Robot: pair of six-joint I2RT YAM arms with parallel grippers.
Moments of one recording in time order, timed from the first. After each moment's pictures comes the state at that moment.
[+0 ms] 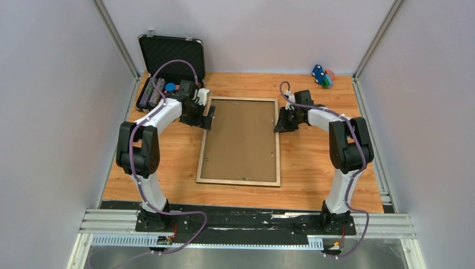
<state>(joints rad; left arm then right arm) -0.23 1.82 1.37 -0.65 0.18 0.07 0.20 1.96 1.26 -0.32 -0.43 0.20</state>
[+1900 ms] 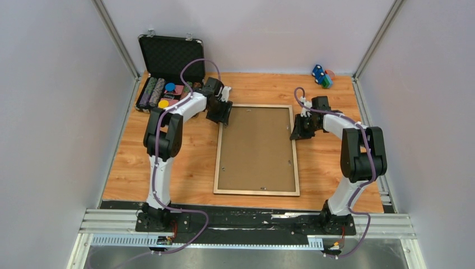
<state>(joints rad) -0.37 2.19 1.71 -0.63 0.19 -0.03 0.06 1.80 1.10 -0.42 -0.41 0.03</state>
